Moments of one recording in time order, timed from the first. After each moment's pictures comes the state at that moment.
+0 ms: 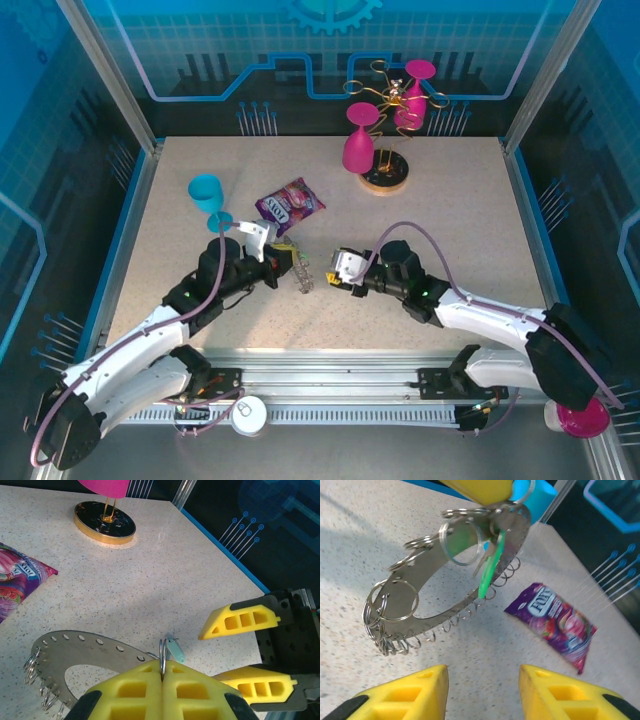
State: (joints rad) left arm -0.57 0.86 0.53 0.01 0.23 -0.38; right arm 0.77 1.21 0.51 0.35 -0.25 -0.61
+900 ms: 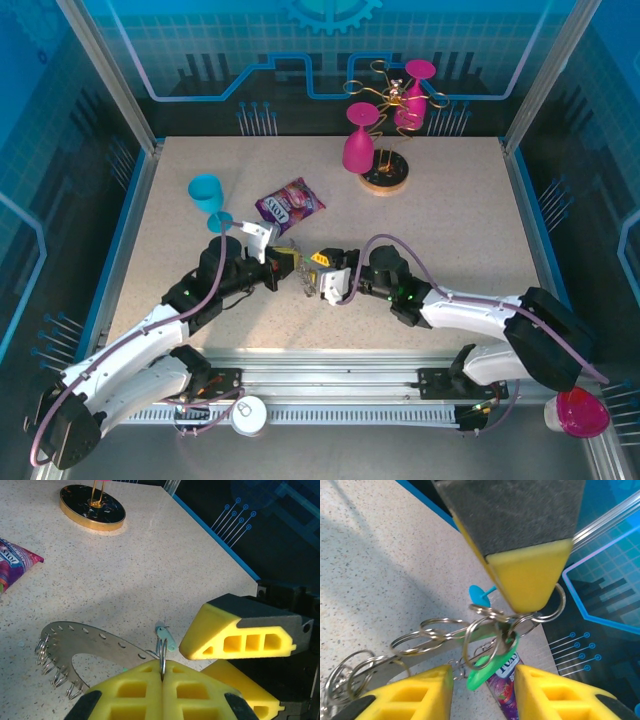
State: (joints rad) left arm -0.57 0.86 0.55 -0.05 0.28 -0.38; right arm 0.86 1.33 0.53 0.59 -0.24 -0.91
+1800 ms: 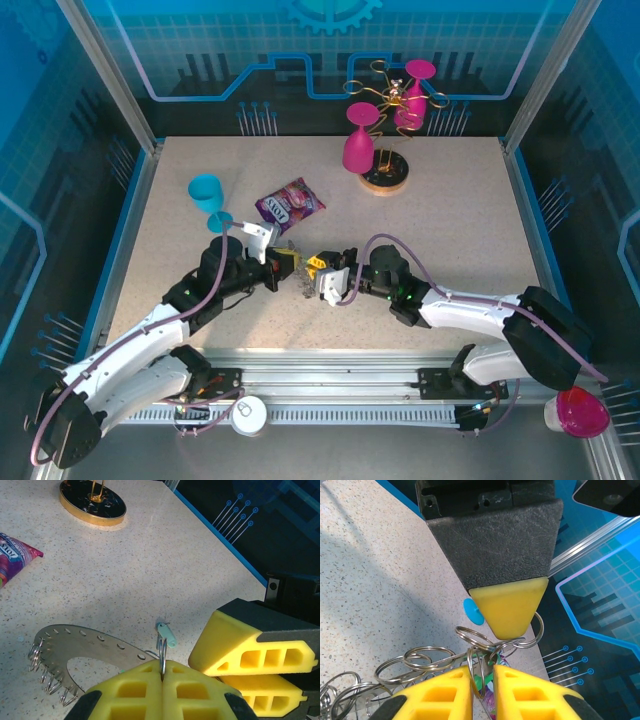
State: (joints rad) left arm -0.57 0.87 0.55 -0.05 0.28 -0.39; right arm 0.86 1.34 0.53 0.63 -0.26 -0.92
